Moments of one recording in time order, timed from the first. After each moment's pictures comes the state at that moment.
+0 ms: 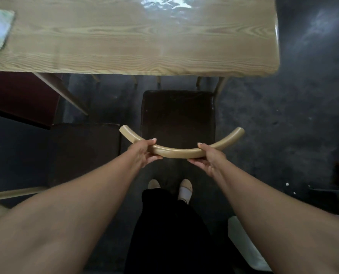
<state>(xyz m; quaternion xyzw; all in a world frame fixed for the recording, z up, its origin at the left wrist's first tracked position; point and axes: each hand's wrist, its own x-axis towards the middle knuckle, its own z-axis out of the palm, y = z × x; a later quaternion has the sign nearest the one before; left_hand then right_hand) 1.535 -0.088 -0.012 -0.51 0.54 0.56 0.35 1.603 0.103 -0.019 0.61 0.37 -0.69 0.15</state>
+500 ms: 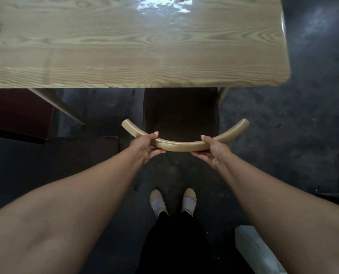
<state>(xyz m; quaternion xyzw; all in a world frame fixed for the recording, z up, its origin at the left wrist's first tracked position) 1.459 -0.083 -0.045 -0.49 0.54 0.60 0.34 1.529 0.112 -0.045 0.60 0.38 -0.69 0.13</state>
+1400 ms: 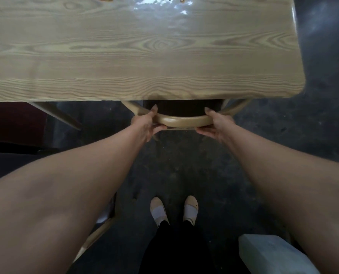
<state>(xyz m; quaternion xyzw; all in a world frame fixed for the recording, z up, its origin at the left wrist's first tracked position) 1.355 -0.044 -0.042 -0.42 0.54 0.67 0.29 1.410 0.148 -0.053 0.53 0.46 -0.69 0.16</state>
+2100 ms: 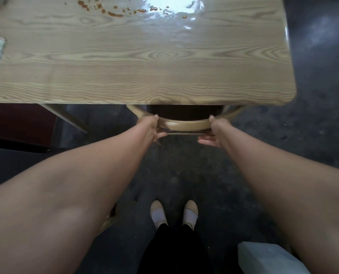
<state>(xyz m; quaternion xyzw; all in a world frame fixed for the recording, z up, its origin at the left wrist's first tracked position) 1.369 -0.031 -0.012 -0.45 0.59 0.61 0.28 1.416 0.142 -0.025 0.54 0.53 -0.61 0.23</state>
